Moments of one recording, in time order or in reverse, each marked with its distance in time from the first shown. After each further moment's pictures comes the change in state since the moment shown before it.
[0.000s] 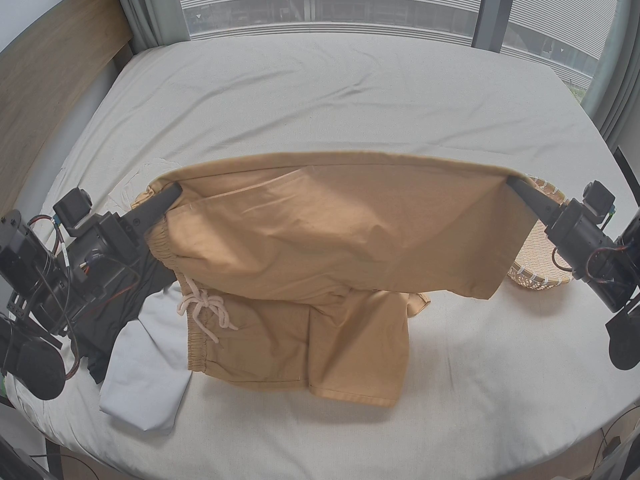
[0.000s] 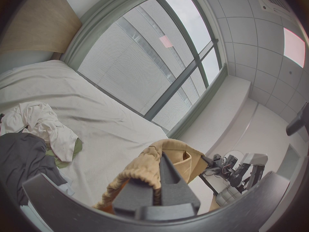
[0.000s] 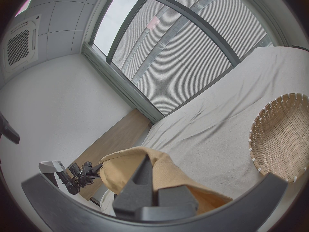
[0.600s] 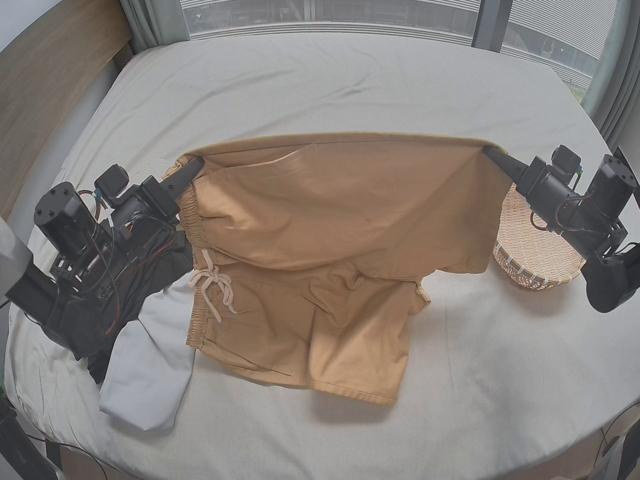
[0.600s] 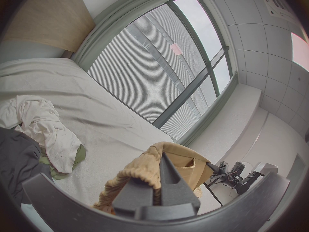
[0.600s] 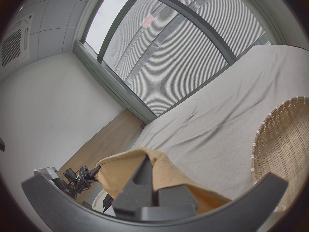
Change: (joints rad) left arm -0.005 0.251 -0.269 0.018 0.116 -0.042; right arm -0.056 0.191 -0.353 0.203 -0.001 0.000
